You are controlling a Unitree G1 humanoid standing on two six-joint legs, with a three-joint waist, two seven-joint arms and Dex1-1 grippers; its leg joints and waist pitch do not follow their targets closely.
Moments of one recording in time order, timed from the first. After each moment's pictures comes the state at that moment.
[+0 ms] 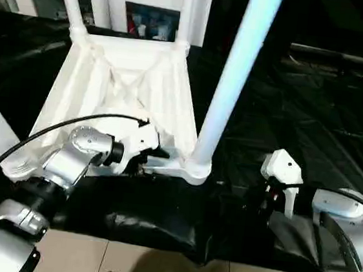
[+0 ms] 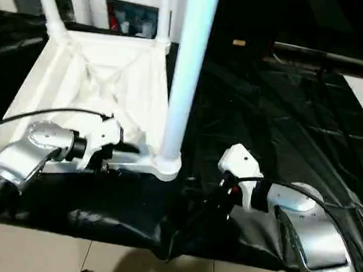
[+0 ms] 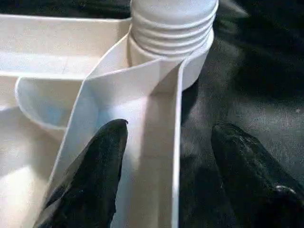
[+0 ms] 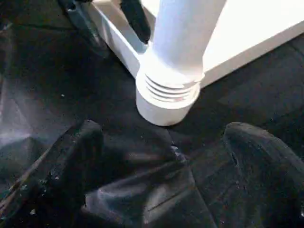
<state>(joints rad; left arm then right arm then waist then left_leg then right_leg) -0.64 0.48 -0.35 0.55 -0.05 0.13 -1.18 -0.20 -0.61 0.13 -0.15 0.20 0.42 0.96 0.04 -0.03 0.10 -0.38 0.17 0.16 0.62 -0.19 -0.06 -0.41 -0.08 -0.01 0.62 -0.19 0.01</state>
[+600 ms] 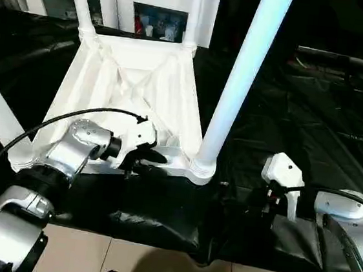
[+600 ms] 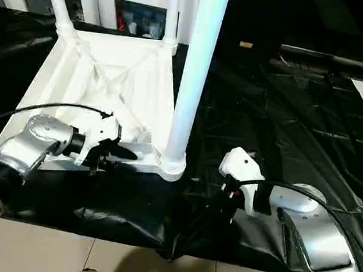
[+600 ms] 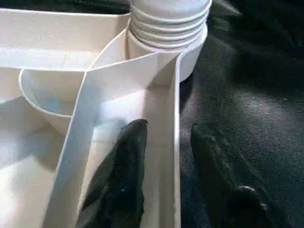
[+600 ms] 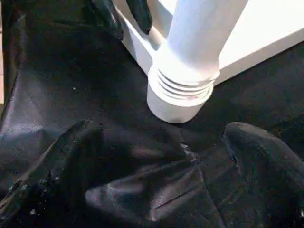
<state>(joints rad) -0.71 0.47 -0.34 0.69 -0.04 0.06 -1.26 -0.19 -0.63 0.14 -0.15 0.20 0.42 0.97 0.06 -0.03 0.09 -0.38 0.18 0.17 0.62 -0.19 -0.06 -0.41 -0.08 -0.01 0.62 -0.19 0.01</state>
